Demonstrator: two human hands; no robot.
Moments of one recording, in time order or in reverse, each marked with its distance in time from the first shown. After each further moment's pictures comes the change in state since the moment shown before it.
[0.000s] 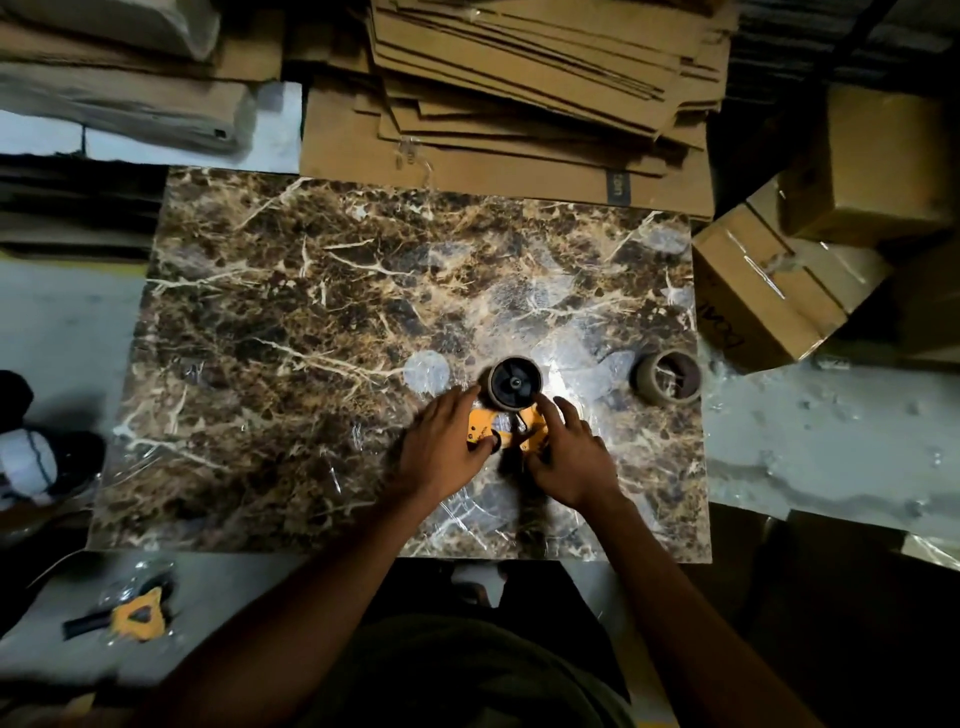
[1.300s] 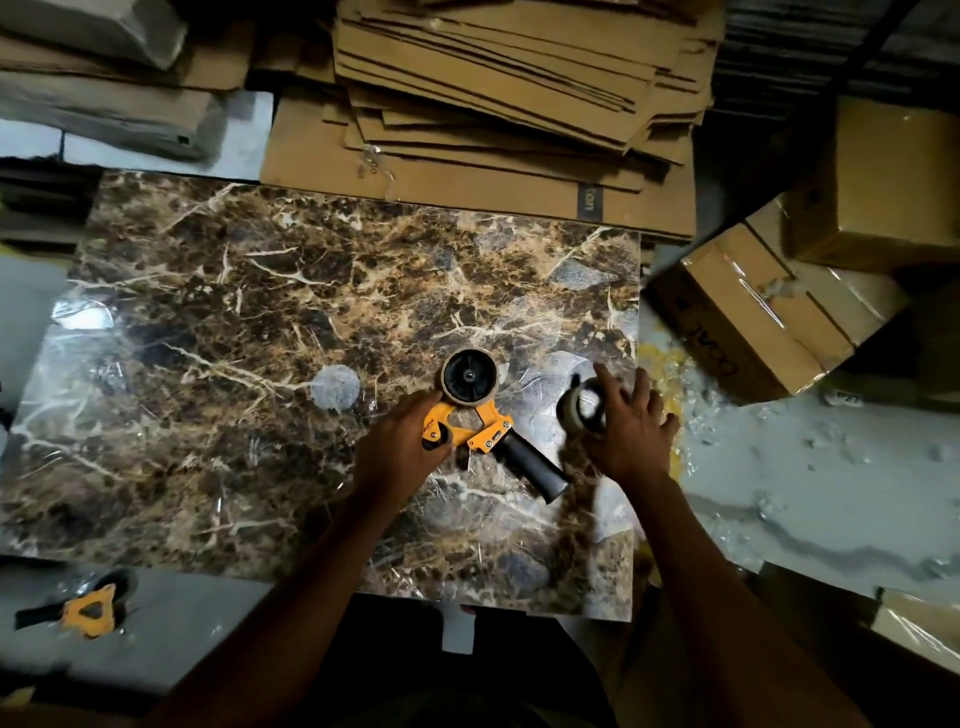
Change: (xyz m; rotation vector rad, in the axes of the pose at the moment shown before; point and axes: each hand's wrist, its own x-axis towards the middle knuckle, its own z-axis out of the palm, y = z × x) left_hand 0.045 0.098 0.036 -0.094 0.257 -0.134; right_hand 0.067 0.189 -0.089 -0.136 0.154 0.151
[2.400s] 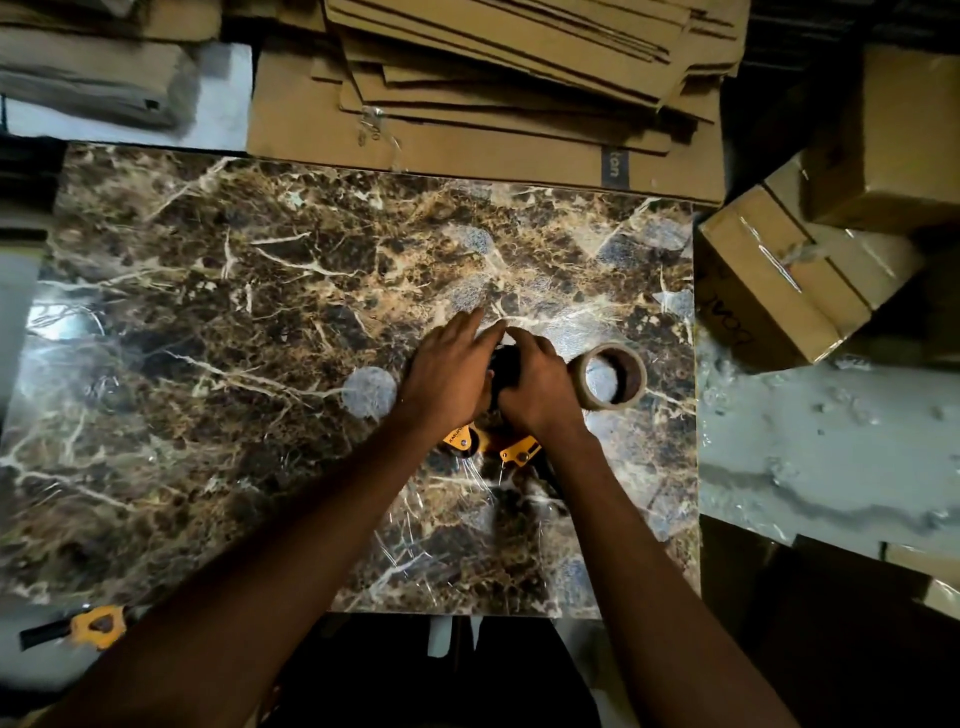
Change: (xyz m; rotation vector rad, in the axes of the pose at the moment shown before) left_hand 0.112 -0.017 -0.023 0.315 -0.173 0.355; right_hand 0.019 -0.195 0.009 0.485 -0.047 -0.142
